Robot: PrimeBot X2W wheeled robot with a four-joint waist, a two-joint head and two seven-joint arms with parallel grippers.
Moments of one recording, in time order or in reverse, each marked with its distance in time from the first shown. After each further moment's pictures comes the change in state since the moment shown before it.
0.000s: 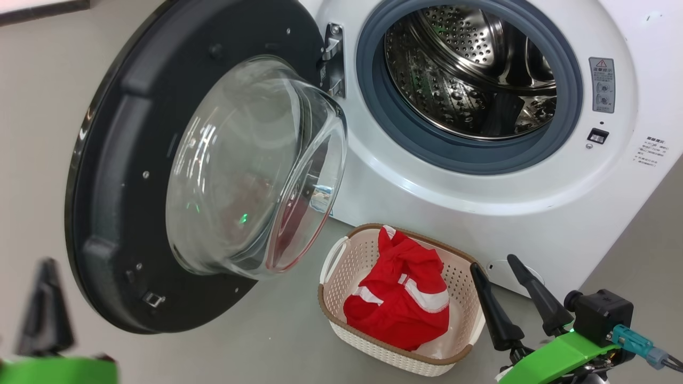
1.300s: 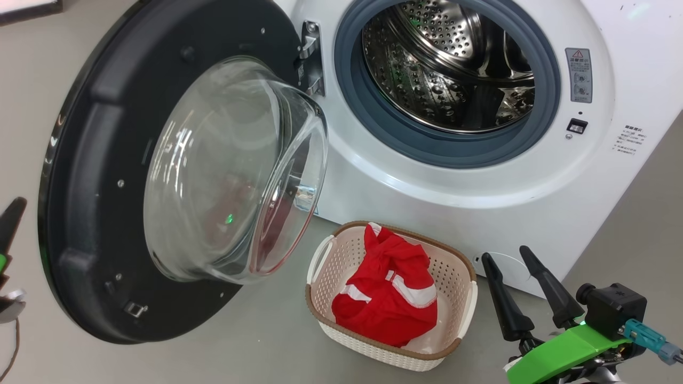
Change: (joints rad) left arm -0.496 0.109 0.160 0.546 -0.622 -0.212 0.599; right arm -0.021 -0.001 -0.031 0.011 0.001 0.000 -0.016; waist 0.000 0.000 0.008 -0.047
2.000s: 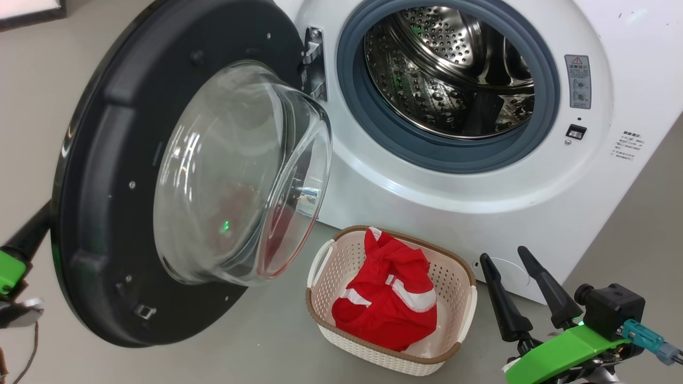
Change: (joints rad) left arm 0.047 0.000 -0.025 -0.120 -0.062 -0.032 0.116; right arm 0.001 0.000 0.004 -0.001 0.000 0.000 0.000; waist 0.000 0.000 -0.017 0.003
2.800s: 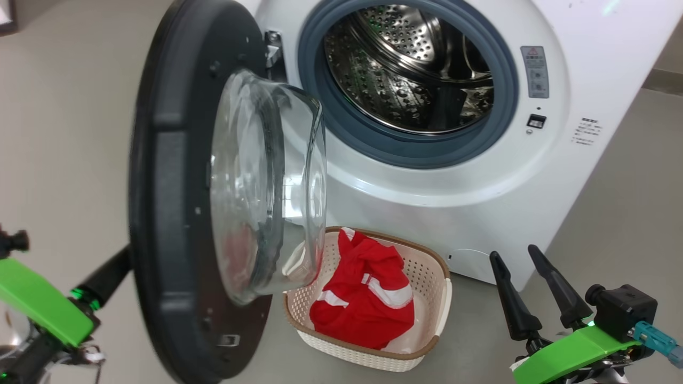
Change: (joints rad) left arm 0.201 -0.024 -0.085 -0.349 -0.088 -0.035 0.122; right arm 0.009 0.000 -0.021 -0.018 0.000 0.000 -0.001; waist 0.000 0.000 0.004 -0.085
